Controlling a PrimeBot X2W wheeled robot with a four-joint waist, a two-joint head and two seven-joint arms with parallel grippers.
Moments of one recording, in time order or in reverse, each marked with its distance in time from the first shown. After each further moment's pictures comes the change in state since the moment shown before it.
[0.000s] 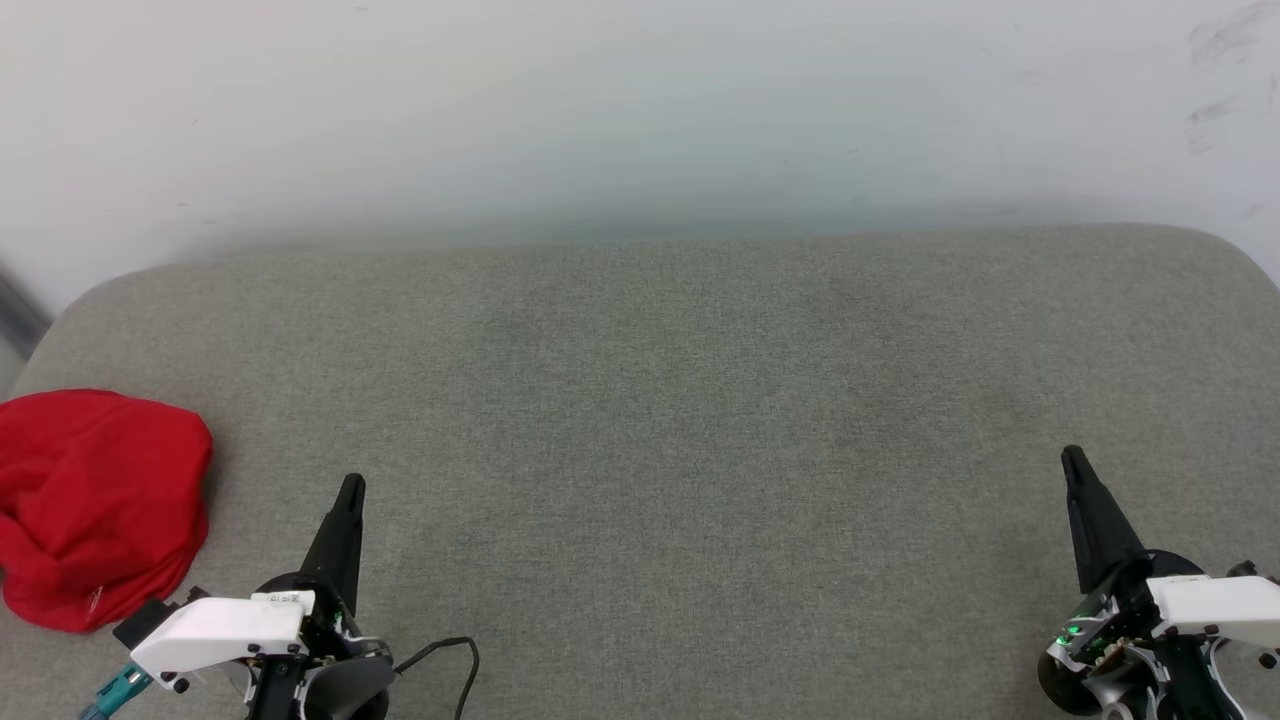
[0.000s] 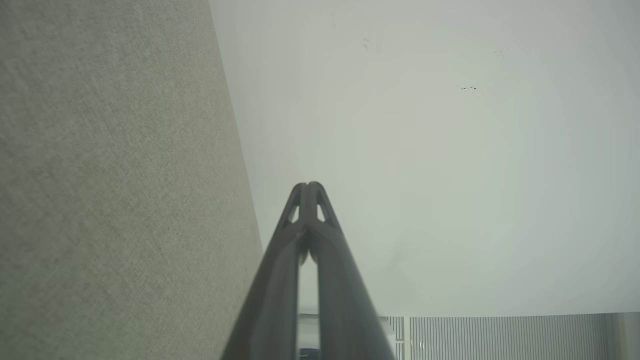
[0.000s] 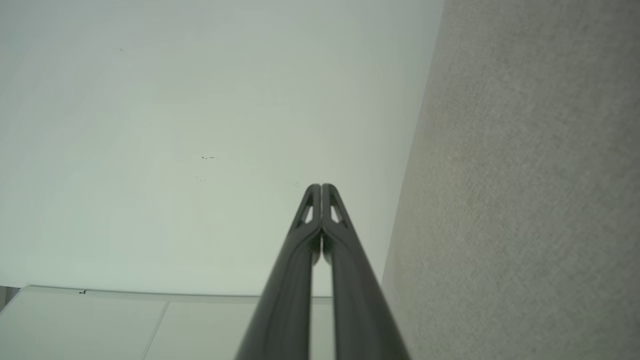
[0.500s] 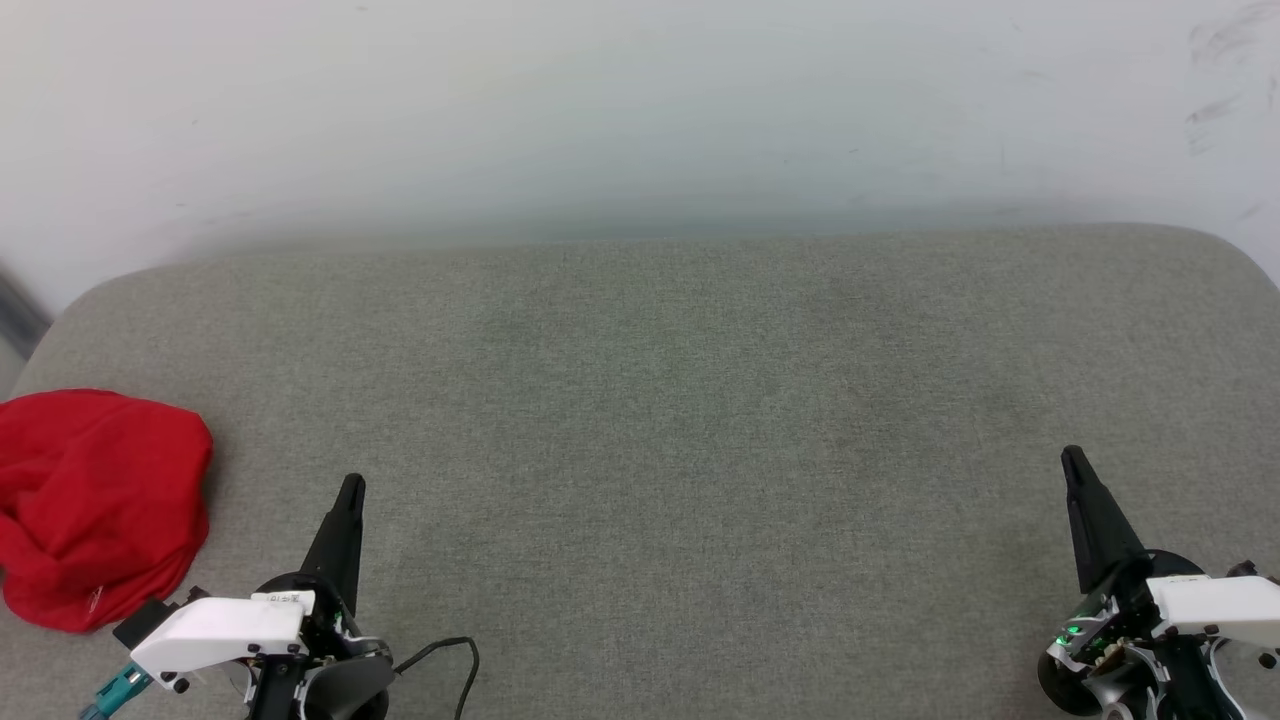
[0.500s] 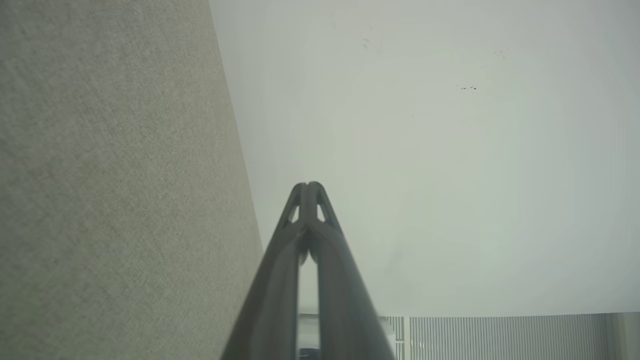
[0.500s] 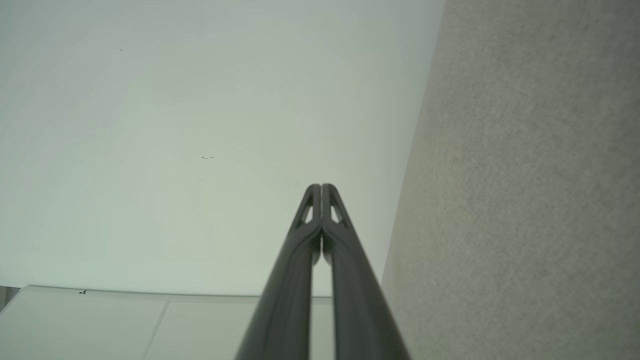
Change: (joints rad) left arm 0.000 0.000 -0.001 0.000 0.000 0.000 0.000; right arm 0.000 0.000 0.000 0.000 0.000 0.000 0.000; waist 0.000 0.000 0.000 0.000
